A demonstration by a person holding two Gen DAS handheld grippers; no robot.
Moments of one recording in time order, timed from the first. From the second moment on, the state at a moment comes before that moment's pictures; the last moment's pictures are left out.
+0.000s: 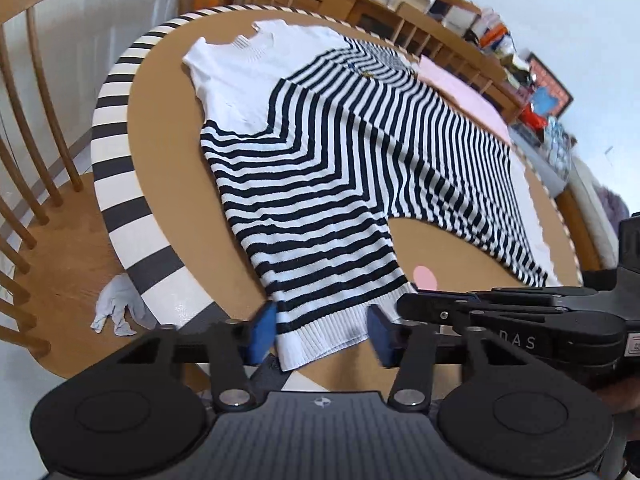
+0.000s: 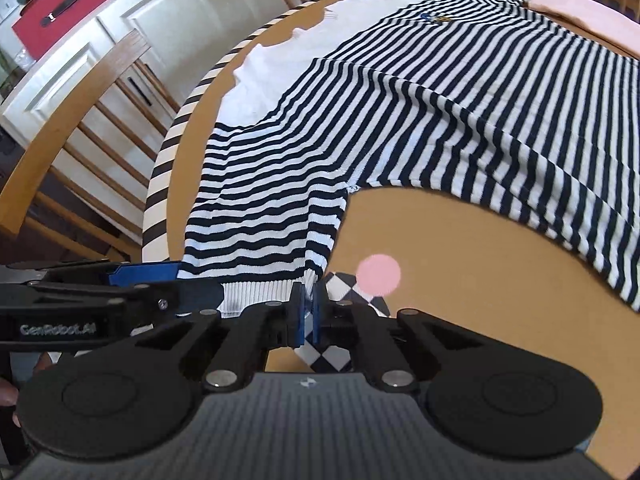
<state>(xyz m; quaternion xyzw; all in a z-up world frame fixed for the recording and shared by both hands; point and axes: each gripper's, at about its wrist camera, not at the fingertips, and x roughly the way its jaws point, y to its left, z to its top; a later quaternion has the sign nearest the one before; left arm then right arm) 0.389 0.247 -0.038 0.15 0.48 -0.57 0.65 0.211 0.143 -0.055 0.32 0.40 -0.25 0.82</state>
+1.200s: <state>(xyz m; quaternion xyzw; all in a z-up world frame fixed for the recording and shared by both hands) 0.340 0.180 0.004 0.24 0.34 -0.67 0.61 0.040 0.072 -0.045 0.29 0.38 -0.47 0.75</state>
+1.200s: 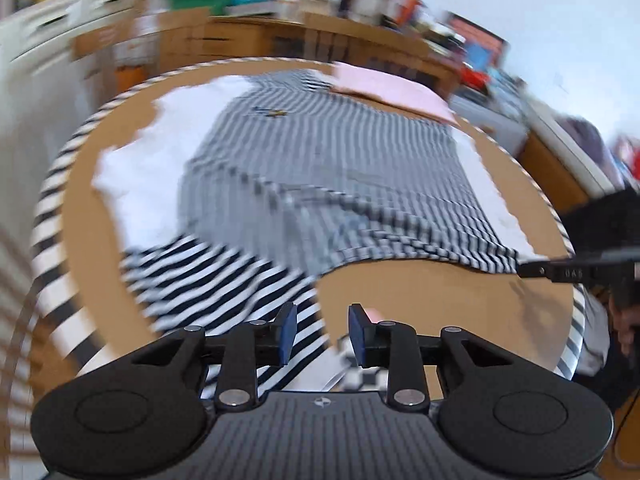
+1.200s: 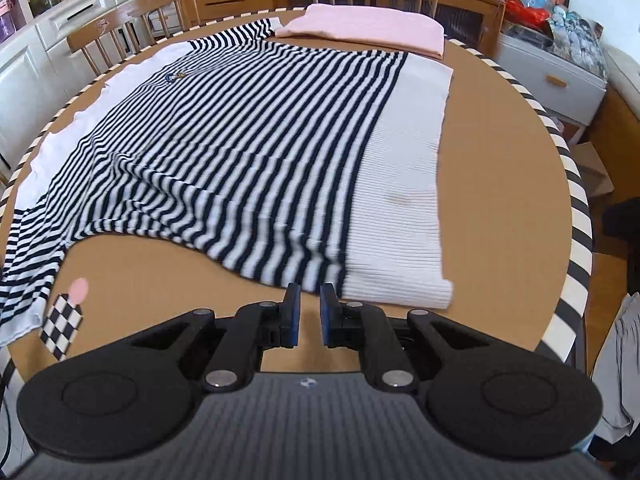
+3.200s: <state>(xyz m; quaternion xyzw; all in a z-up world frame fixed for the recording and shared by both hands) 0.324 0.080 -0.033 0.28 0.39 -0.74 0.47 -0.037 -0.048 -0.039 0.32 0.33 -0.49 0.74</state>
